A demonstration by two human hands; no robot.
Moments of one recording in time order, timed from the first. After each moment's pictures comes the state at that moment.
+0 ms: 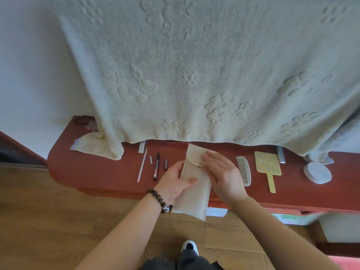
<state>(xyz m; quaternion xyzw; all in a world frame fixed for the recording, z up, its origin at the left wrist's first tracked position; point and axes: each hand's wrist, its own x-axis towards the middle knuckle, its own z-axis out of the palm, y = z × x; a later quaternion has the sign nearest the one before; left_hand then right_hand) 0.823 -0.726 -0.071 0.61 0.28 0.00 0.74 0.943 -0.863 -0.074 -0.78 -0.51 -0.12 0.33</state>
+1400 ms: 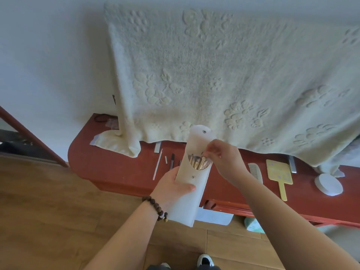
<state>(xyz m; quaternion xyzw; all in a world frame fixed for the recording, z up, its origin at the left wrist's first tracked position) 0.761 -0.705 -0.046 0.64 0.28 0.04 0.71 0.921 -0.805 0.003 -0.83 -0.36 0.15 0.40</state>
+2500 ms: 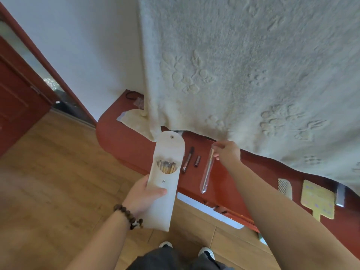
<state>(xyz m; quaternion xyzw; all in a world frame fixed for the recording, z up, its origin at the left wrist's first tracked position) 0.696 -0.687 -0.080 0.59 0.53 0.05 0.61 0.990 -0.717 -0.122 -0.82 -0.23 0.31 0.42</state>
